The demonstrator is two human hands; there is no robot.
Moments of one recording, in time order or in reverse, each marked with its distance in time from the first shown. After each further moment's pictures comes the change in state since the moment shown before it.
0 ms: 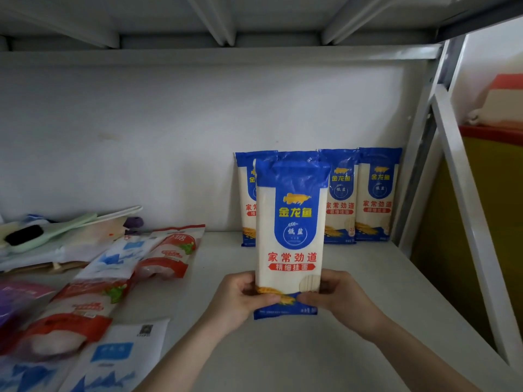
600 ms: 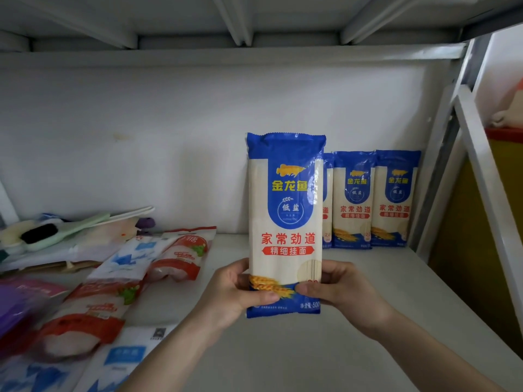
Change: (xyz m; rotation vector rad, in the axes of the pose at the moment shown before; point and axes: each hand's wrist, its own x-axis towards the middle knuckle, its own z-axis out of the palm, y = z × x) left_hand -0.018 0.032 -0.032 -0.167 0.001 -0.009; right_hand 0.014 -0.023 0.021 0.183 -0.089 -0.019
